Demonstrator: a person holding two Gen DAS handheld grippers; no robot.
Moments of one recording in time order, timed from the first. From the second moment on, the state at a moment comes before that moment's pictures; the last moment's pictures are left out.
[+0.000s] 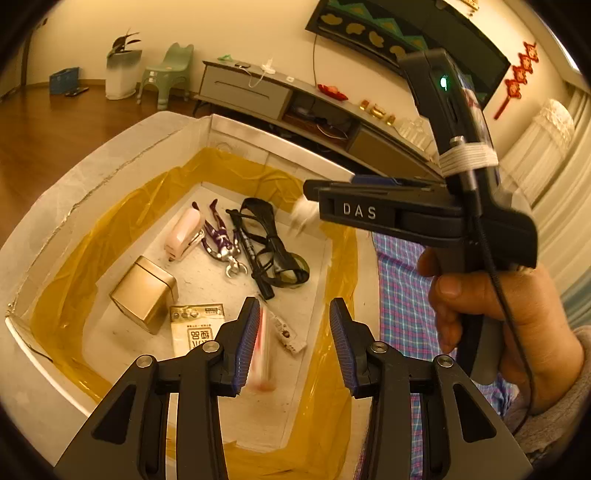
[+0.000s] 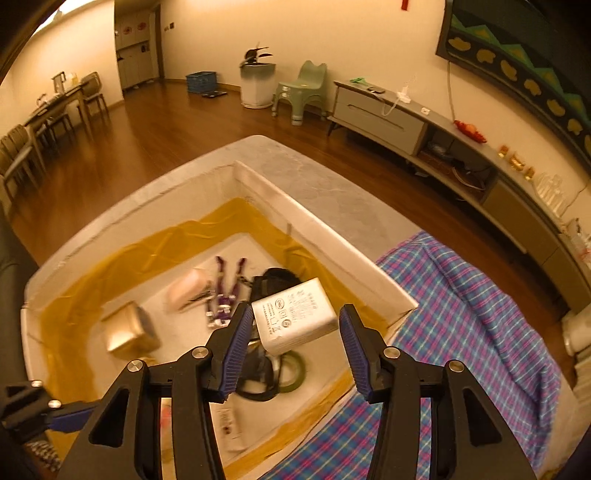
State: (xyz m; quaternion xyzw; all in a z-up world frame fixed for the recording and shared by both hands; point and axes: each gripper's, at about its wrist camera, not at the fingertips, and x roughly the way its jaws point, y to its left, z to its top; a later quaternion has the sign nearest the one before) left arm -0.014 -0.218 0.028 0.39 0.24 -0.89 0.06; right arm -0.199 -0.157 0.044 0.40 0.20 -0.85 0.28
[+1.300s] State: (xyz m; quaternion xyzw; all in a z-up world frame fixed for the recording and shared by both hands) left arm 0.001 -0.219 0.054 0.34 0.20 -0.91 0.11; right arm -0.079 -0.079 0.098 0.41 0.13 -0.83 0.37
